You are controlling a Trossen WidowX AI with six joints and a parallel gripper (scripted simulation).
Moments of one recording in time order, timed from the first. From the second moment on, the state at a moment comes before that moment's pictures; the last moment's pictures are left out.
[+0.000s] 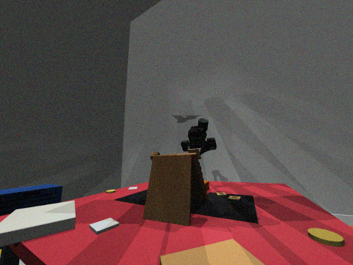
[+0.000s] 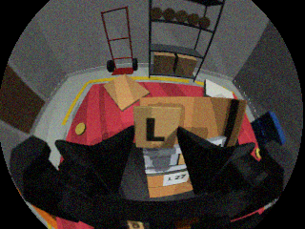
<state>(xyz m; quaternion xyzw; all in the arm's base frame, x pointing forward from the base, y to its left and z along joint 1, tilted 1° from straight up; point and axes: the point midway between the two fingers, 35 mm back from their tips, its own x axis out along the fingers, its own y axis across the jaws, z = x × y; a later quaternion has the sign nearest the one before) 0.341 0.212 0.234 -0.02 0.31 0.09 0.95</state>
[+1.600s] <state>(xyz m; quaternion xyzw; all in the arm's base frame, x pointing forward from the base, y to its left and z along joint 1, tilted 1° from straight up) 0.274 0.309 0.159 -0.03 0.35 0.14 0.93</state>
